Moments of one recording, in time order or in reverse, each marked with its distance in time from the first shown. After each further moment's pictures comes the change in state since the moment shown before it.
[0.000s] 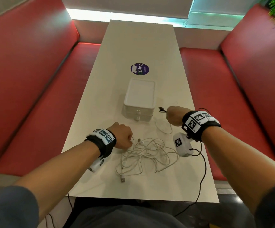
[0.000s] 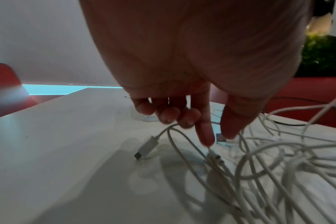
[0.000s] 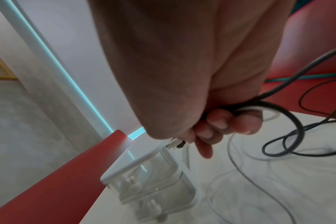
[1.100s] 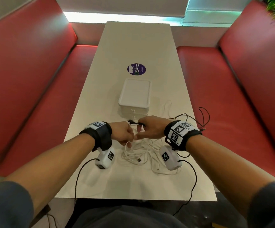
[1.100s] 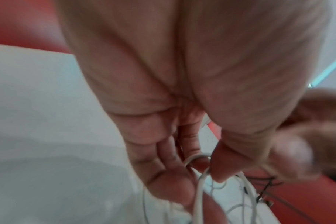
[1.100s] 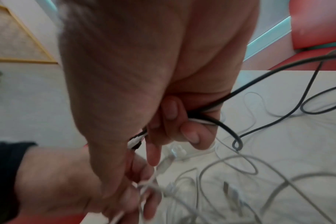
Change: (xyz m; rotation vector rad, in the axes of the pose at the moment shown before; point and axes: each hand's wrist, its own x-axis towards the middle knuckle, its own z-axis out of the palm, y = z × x) left_hand 0.008 0.008 -0.022 -0.767 -0.233 -0.099; right_hand -0.010 -0.041 0.032 0.179 -0.007 -0.458
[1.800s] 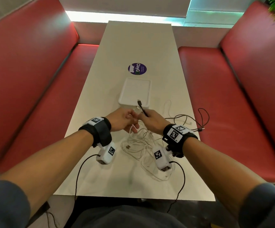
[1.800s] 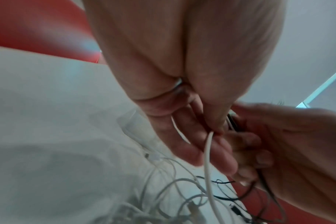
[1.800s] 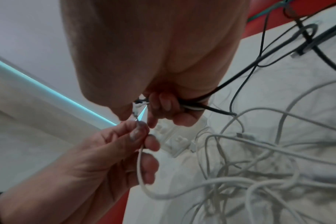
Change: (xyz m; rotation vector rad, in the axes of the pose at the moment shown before) left_hand -0.014 0.020 -0.011 -0.387 0.226 0.282; right_hand 0.013 0.011 0.015 0.581 0.331 0.053
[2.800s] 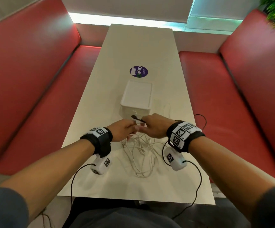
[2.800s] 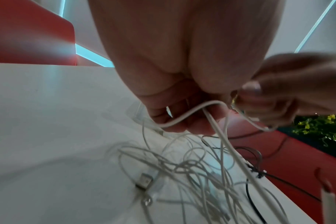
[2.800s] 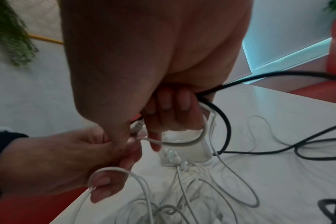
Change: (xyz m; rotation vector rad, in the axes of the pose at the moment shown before) left_hand -0.004 -0.030 0.005 0.445 -0.014 0.137; right_hand -0.010 -0.019 -0.014 -0.690 -0.230 -0.148
